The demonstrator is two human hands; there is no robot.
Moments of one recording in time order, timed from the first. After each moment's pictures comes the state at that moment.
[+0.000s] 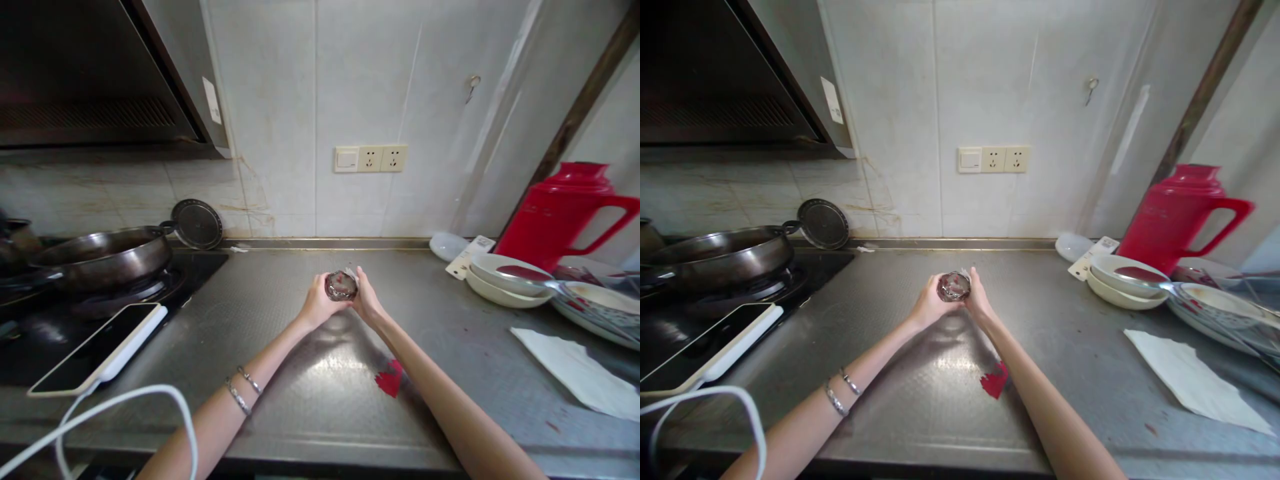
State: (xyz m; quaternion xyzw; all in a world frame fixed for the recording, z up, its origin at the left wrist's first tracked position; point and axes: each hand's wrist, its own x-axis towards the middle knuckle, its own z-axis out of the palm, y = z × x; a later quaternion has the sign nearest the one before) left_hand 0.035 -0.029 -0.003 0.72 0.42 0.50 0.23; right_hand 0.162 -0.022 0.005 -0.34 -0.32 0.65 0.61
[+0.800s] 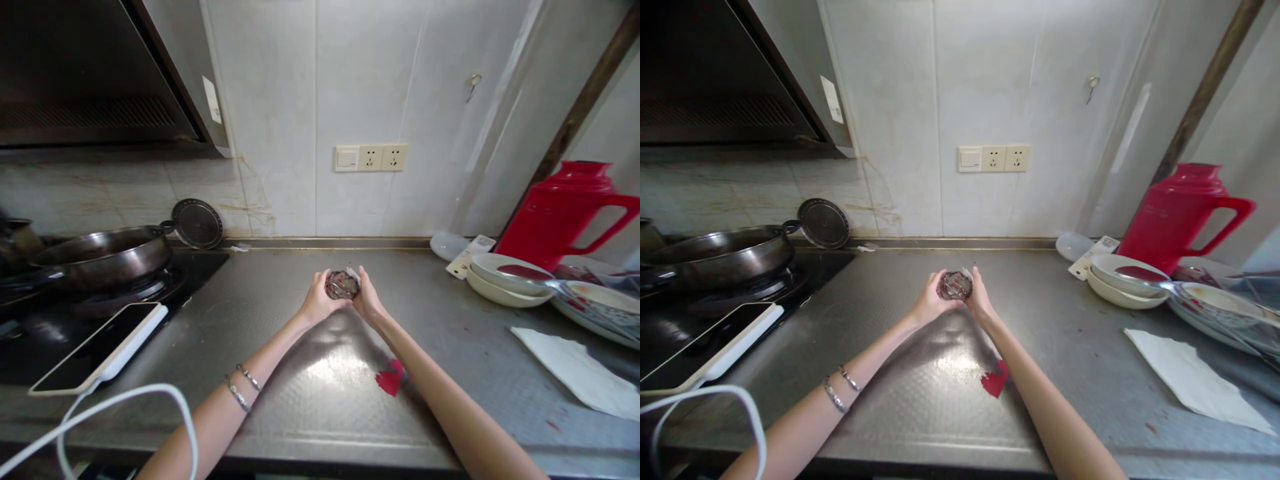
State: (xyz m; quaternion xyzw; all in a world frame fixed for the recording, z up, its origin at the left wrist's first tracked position) left_hand 0.034 -0.014 -0.019 0.70 0.37 0.52 0.31; right_hand 0.165 -0.012 -0.004 -0.32 -0.32 0.64 0.63
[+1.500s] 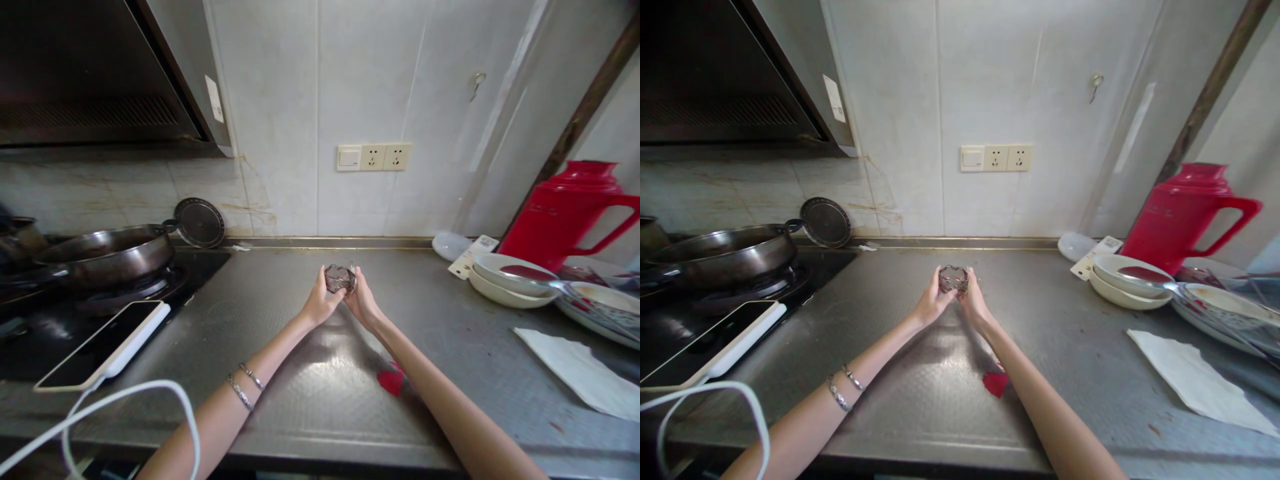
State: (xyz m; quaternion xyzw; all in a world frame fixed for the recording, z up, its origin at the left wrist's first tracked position) left_hand 0.033 -0.021 -0.016 0.67 0.37 0.52 0.37; right_hand 0.151 -0.020 -0.008 -0.26 -0.38 0.62 0.64
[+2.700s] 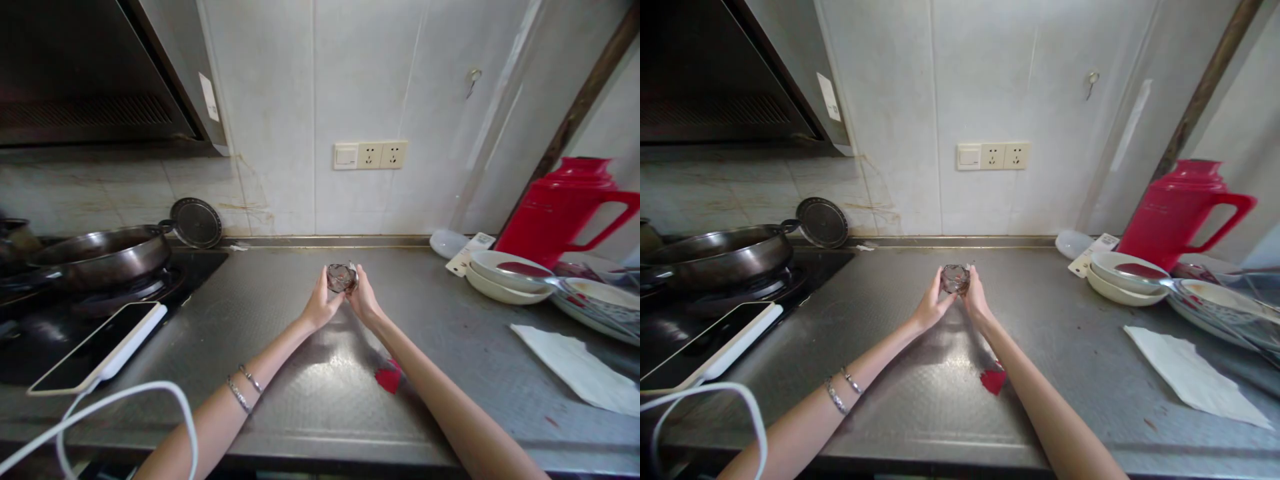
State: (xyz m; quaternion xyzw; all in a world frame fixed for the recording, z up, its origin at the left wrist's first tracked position) left_hand 0.039 -0.023 -0.026 0.70 0.34 0.53 0.34; right_hand 0.155 -0.014 -0.006 -0.31 -0.31 0.60 0.67
